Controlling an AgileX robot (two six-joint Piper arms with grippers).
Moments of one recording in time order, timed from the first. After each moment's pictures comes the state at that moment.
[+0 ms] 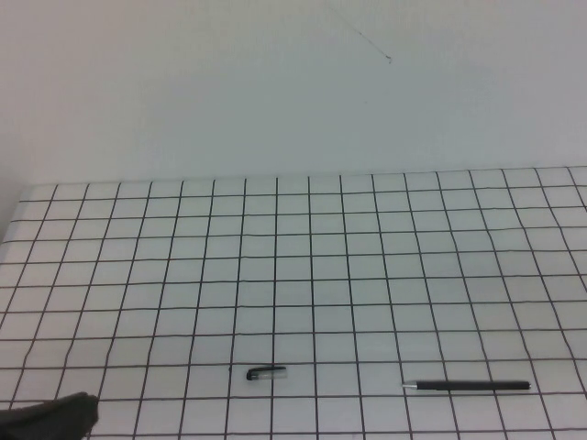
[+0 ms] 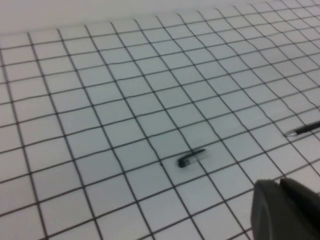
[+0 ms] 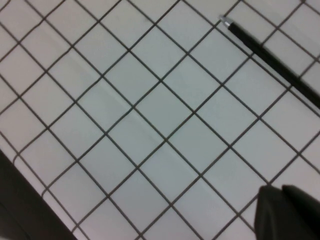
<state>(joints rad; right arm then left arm) 0.07 0.86 -0.64 0.36 0.98 -1.01 -0.02 0.44 -0.40 -0.83 0.71 0.69</state>
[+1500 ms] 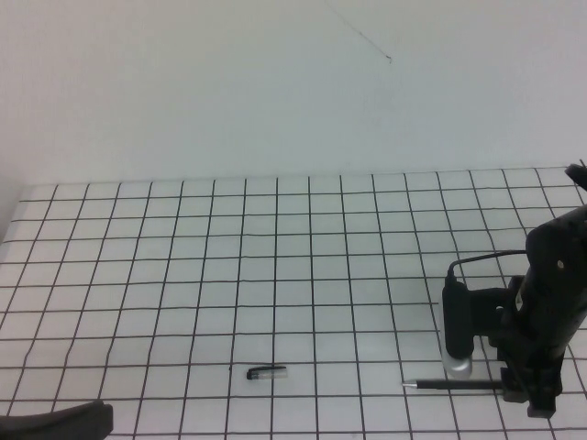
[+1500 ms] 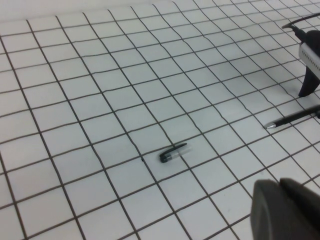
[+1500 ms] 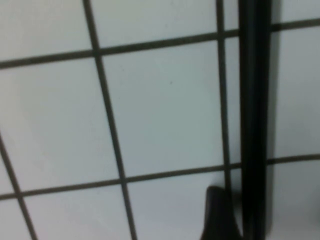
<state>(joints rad) 0.41 1.84 -0.99 -0.19 0.63 -1.18 -0.04 0.45 -0.38 -0.87 0.72 0.73</state>
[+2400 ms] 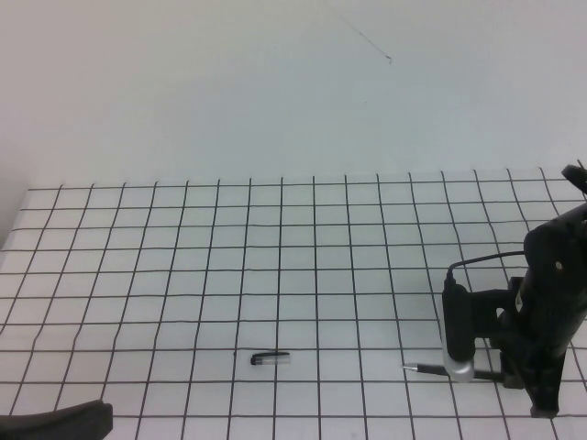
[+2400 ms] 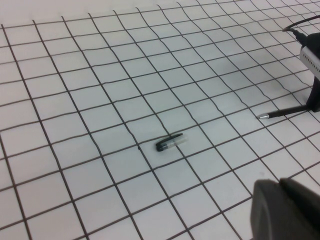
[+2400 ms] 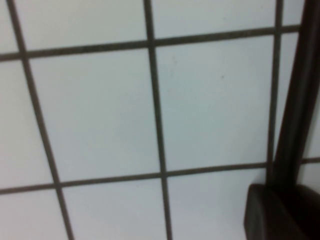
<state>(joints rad) 0.41 1.84 -1.00 -0.21 0.64 -1.19 -0.04 0.45 -0.38 -0.87 0.71 0.73</state>
